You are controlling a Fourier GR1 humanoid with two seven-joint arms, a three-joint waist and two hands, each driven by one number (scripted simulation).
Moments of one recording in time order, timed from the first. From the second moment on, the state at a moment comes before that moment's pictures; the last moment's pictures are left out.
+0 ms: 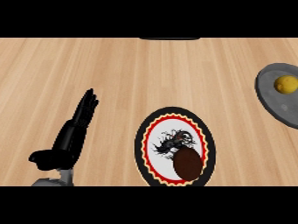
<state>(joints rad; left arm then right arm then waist) -0.02 0.09 -0.18 -1.58 0.04 0.06 -0.11 -0.48 -0.76 -0.80 -0.22 0.24 0.27 -0.76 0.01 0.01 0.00</state>
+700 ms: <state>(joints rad) -0.01 0.06 -0.16 -1.58 0.01 0.05 -0.11 -0.37 -0.73 -0.69 -0.31 0.18 0.28 -0.79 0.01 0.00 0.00</state>
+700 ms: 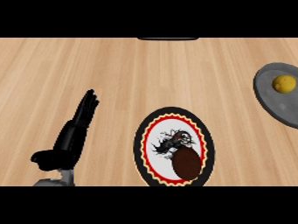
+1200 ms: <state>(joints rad) -0.03 0.05 -0.15 -1.60 0.01 0.04 -0.07 -0.33 -0.74 -0.63 -0.35 0.14 0.21 -0.79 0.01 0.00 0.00</state>
